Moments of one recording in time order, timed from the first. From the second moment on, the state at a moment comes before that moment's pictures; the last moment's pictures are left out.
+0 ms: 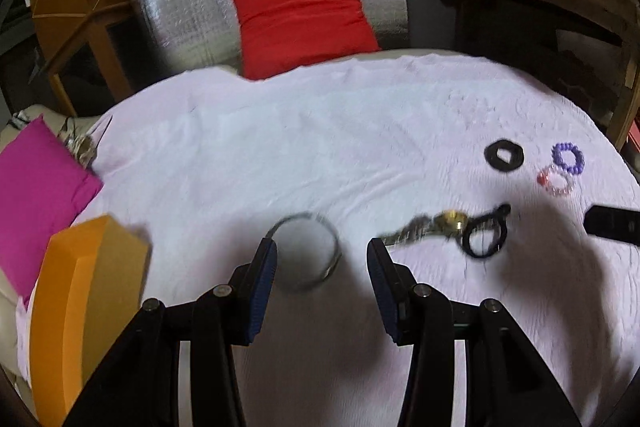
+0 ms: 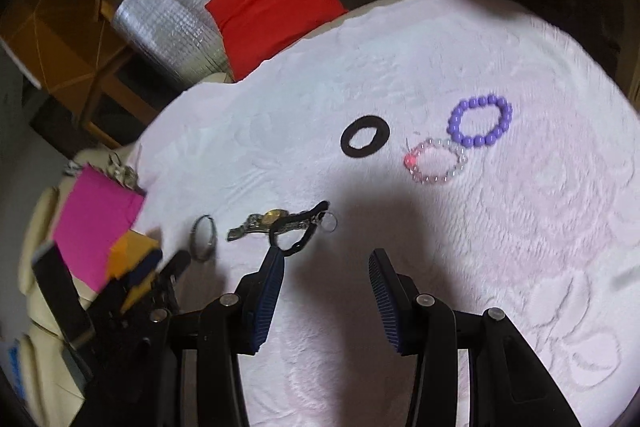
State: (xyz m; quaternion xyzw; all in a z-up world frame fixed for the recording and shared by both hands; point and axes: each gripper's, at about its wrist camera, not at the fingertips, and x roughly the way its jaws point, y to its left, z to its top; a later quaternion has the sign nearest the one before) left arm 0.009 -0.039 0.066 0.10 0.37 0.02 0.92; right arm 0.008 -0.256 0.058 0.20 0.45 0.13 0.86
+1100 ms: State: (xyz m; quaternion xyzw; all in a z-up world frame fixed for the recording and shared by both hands) left arm 0.054 -0.073 0.031 0.15 0.38 -0.07 0.91; right arm 0.012 -0.242 0.062 0.07 0.42 0.02 0.90
